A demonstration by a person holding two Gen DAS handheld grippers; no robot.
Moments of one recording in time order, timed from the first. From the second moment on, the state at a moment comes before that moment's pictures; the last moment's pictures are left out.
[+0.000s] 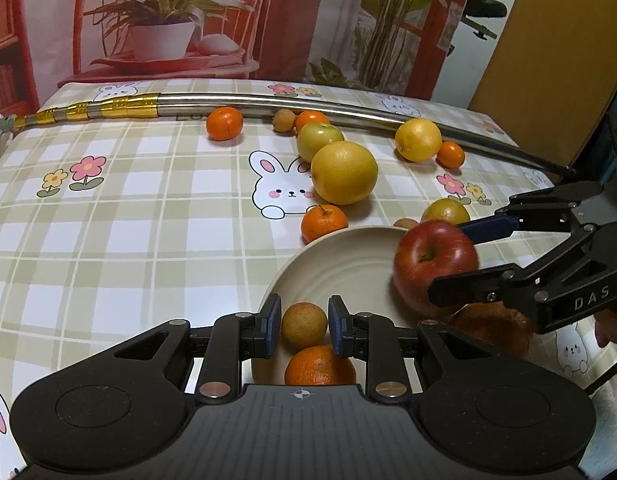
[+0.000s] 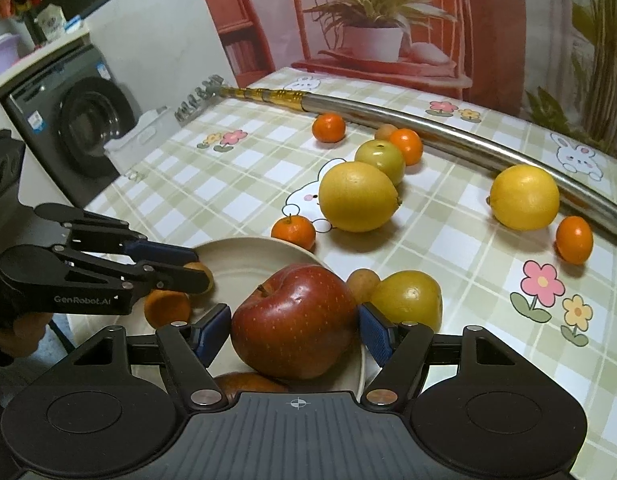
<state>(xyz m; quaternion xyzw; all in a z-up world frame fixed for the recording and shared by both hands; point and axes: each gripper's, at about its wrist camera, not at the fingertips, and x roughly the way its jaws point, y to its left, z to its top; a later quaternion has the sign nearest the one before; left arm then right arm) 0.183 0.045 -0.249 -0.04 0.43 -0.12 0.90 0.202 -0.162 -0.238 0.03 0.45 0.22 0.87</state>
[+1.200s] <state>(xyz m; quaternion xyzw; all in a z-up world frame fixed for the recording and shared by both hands) 0.274 0.055 -0.247 -0.18 0.48 -0.10 0.85 0.190 -0.254 -0.210 0.06 0.31 0.00 0.95</state>
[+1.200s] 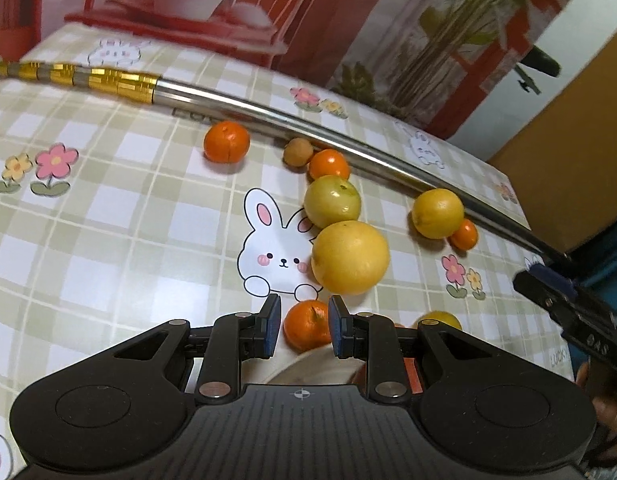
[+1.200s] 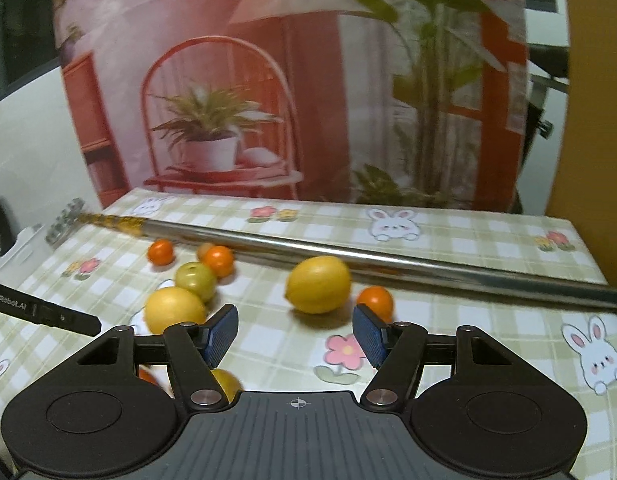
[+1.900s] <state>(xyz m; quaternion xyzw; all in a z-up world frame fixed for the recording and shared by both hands) 0.290 0.033 -0.269 -0.16 0.52 -0.10 0.83 0.177 -0.284 -0.235 0.10 0.31 -0.03 0.94</state>
